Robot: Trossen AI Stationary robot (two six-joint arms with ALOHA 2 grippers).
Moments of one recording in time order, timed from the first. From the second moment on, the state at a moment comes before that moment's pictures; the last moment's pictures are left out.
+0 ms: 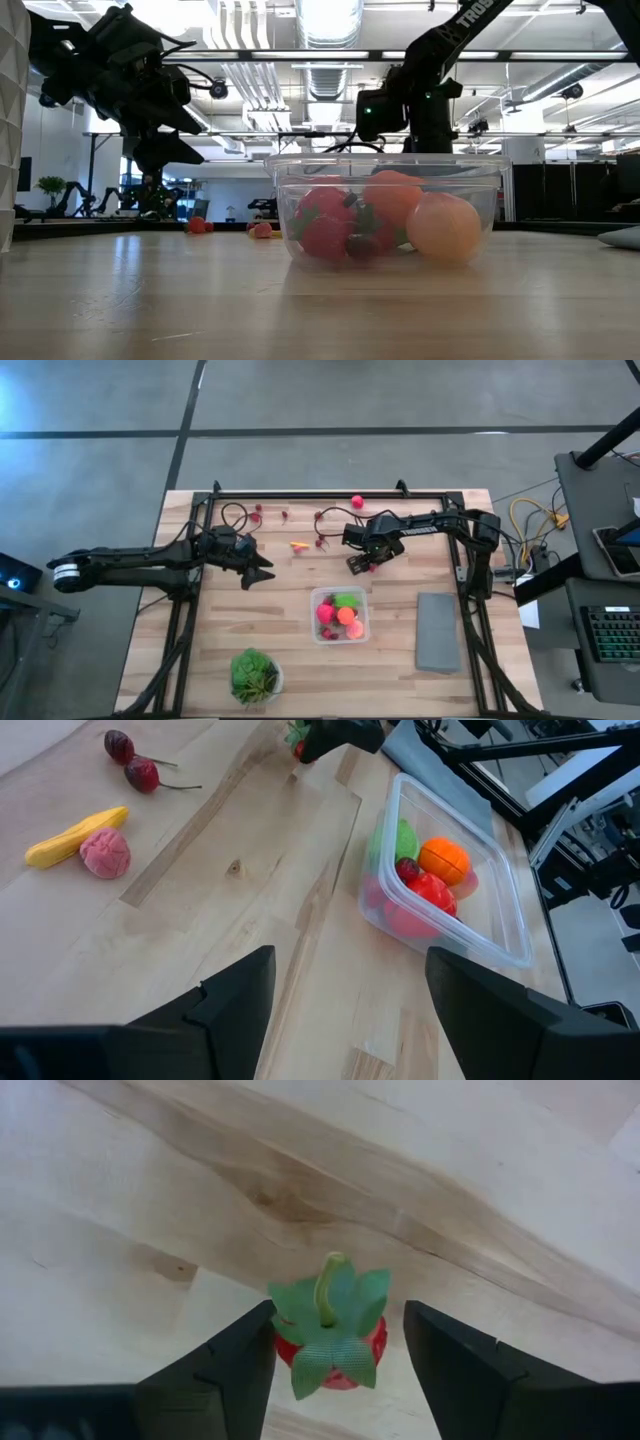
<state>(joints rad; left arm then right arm) 0.35 0.83 0.33 -0.01 0.36 -0.41 -0.29 1.90 1.20 -0.87 -0.03 0.81</state>
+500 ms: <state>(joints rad) 0.35 0.83 0.33 -0.01 0.36 -0.41 -0.29 1.90 1.20 -0.86 -0.05 0.81</state>
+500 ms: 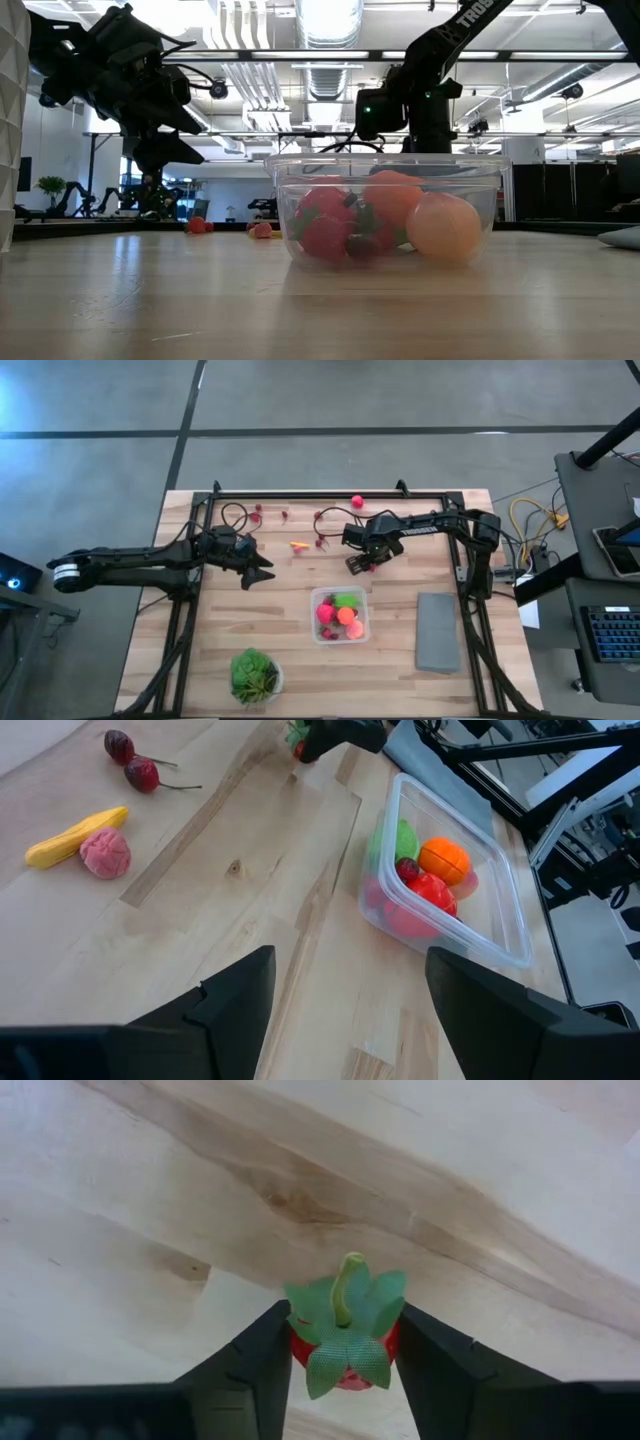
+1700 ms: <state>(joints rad) 0.35 0.83 0.33 -0.01 0.36 -0.41 -0.01 1.82 1.57 -0.94 -0.11 0.83</state>
